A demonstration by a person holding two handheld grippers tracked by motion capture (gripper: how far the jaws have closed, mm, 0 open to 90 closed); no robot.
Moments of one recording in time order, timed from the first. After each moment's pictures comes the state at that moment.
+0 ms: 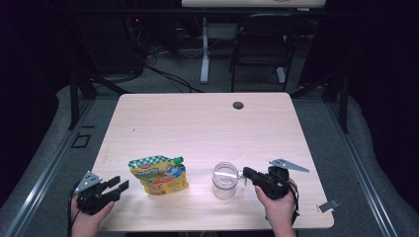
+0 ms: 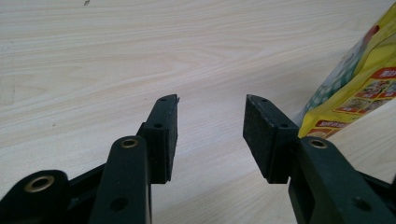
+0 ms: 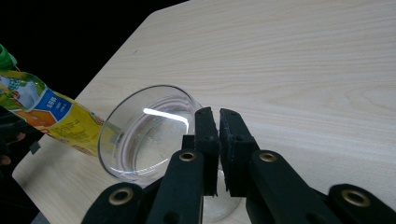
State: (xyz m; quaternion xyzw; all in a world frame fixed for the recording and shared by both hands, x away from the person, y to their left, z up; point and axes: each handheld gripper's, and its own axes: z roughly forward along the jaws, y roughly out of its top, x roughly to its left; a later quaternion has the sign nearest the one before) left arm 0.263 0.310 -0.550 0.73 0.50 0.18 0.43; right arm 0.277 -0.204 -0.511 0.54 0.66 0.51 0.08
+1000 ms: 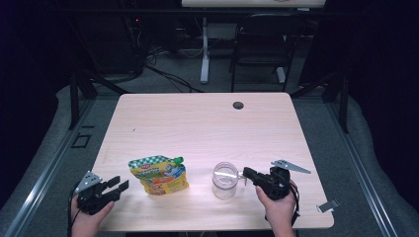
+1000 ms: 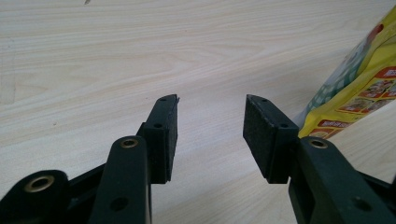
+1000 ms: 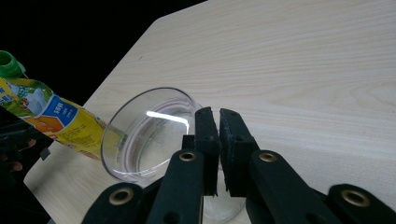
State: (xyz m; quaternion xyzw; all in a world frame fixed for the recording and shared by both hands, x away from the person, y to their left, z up) left arm 0.264 0.310 -0.551 0.73 0.50 0.18 0.43; right arm 0.277 -0.207 -0.515 0.55 0.65 0.53 0.07
